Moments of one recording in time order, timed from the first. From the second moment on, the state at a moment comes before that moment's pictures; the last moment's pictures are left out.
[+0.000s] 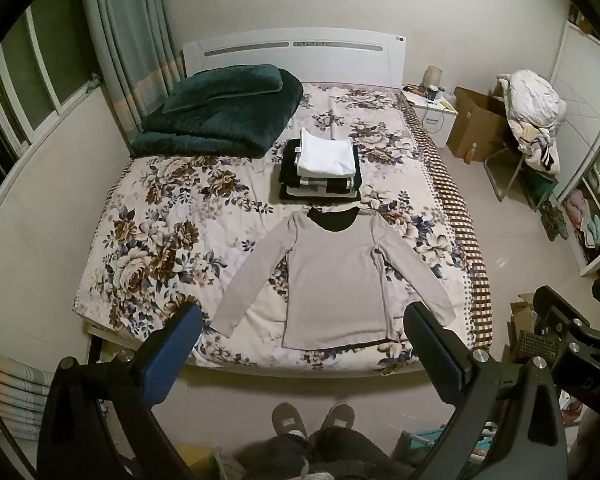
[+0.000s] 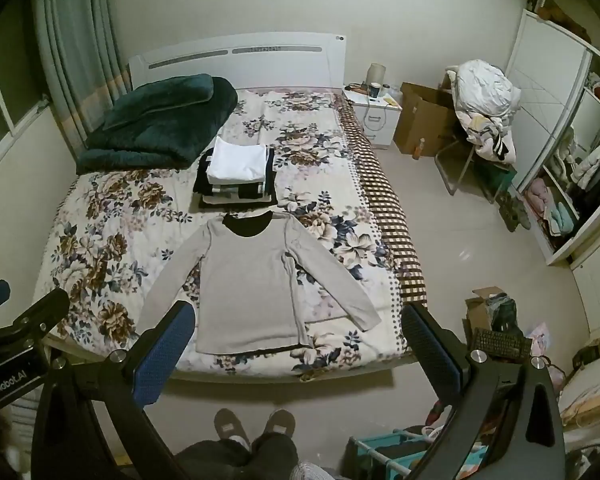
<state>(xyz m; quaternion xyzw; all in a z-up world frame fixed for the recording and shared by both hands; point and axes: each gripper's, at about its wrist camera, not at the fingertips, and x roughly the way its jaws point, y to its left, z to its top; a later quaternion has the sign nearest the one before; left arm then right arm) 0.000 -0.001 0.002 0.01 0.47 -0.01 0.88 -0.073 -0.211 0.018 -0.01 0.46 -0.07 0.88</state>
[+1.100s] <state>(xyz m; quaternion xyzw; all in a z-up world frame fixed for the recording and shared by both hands) 0.006 -0.008 0.021 0.01 0.47 -0.01 0.88 -0.072 -0.211 0.022 -0.01 0.46 -0.07 0.89</state>
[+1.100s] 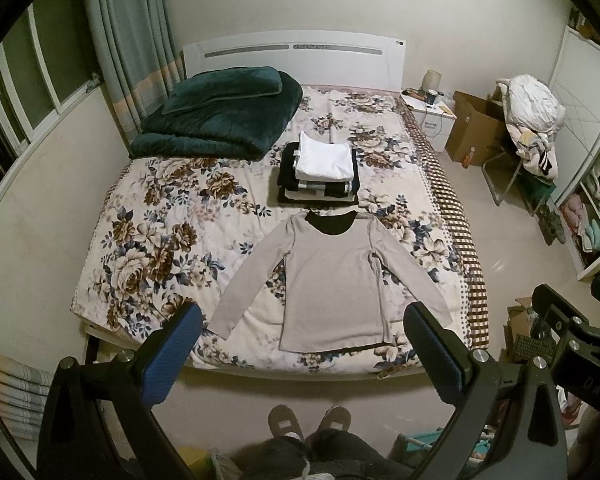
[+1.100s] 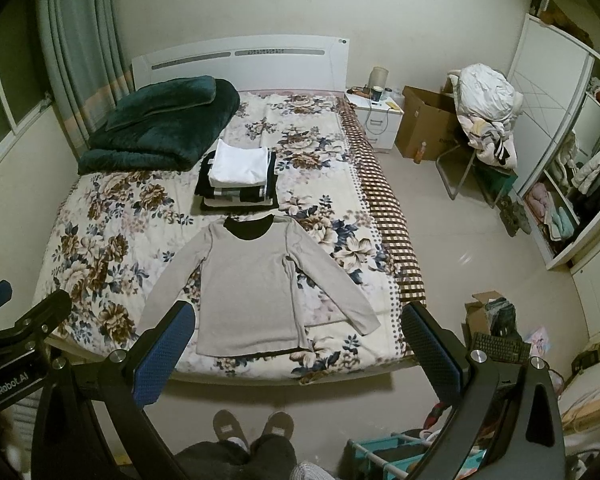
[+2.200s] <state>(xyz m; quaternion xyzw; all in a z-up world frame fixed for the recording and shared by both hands) 0.012 -0.012 0.031 0.00 0.47 -0.01 0.88 -0.058 -0.209 0.024 -0.01 0.46 -0.07 0.89</state>
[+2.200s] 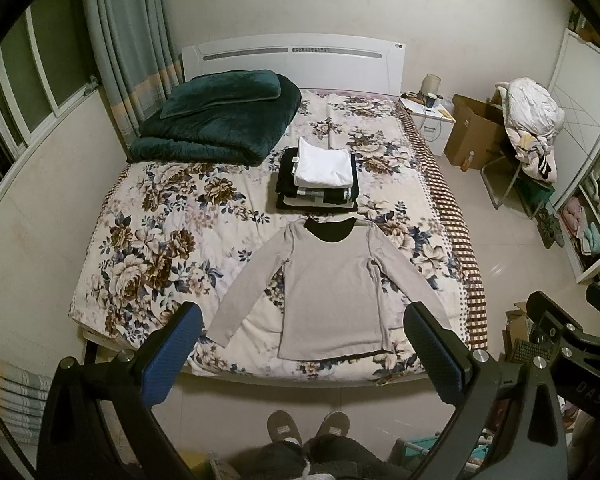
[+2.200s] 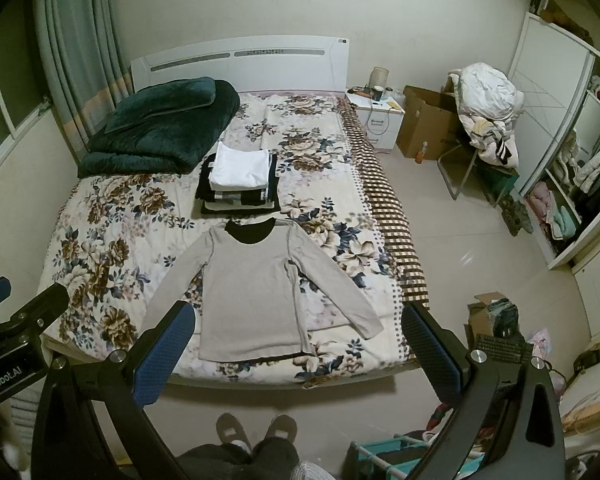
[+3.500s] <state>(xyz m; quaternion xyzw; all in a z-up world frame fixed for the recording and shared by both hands) 0.224 -0.058 -0.282 0.10 0.52 0.11 0.84 0.100 -0.494 -0.395 0.26 0.59 -0.28 0.71</state>
